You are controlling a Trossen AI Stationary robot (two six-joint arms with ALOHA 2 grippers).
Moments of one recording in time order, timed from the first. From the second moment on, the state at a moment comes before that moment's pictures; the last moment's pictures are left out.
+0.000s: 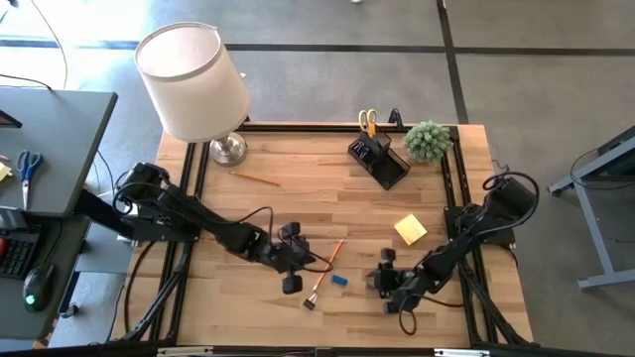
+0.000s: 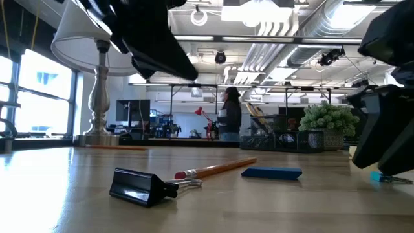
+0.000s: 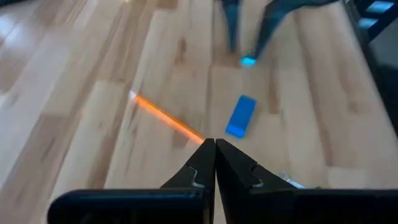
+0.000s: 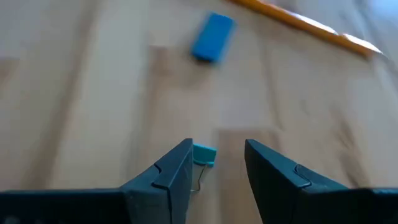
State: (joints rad) left arm -0.31 1.68 0.95 0.02 -0.31 -0.38; right arm 0.76 1.72 0.67 0.11 0.52 0.58
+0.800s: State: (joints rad) left arm -0.31 1.67 0.90 0.22 -0.30 -0.40; right arm 0.80 1.74 0.68 0.02 0.55 0.70
